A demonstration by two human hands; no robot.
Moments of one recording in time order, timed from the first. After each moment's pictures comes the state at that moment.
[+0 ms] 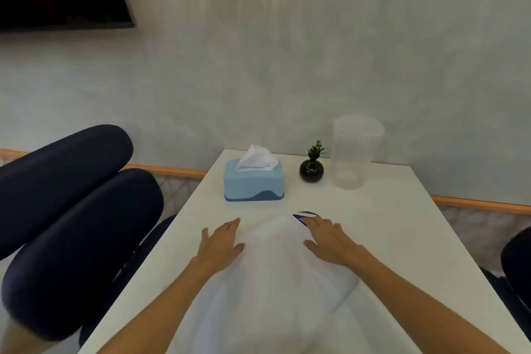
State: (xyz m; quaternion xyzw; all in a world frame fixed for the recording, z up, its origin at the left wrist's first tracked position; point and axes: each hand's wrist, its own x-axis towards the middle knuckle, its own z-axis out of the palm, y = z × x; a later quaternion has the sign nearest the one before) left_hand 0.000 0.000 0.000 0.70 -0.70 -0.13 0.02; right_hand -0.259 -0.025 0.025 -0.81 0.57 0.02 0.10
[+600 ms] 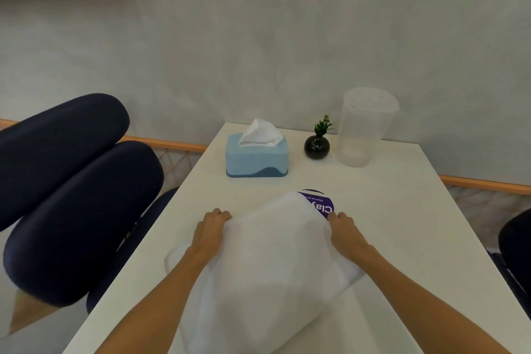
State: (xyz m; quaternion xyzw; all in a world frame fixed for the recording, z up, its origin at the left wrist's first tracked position) left_hand 0.029 -0.004 -0.040 0.72 -0.66 -0.17 0.17; right_hand -0.272 -0.025 -0.022 -0.71 0.69 -0.01 0.14
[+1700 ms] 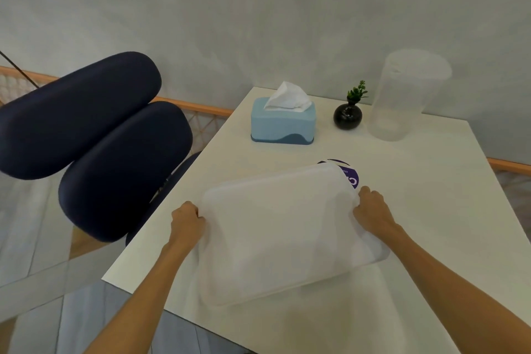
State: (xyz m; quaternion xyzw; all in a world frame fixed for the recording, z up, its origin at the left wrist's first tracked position) left_hand 0.068 0.084 -0.038 0.85 -0.37 -0.24 0.27; right_hand -0.283 -0.021 -0.026 -0.66 0.72 -0.09 0.21
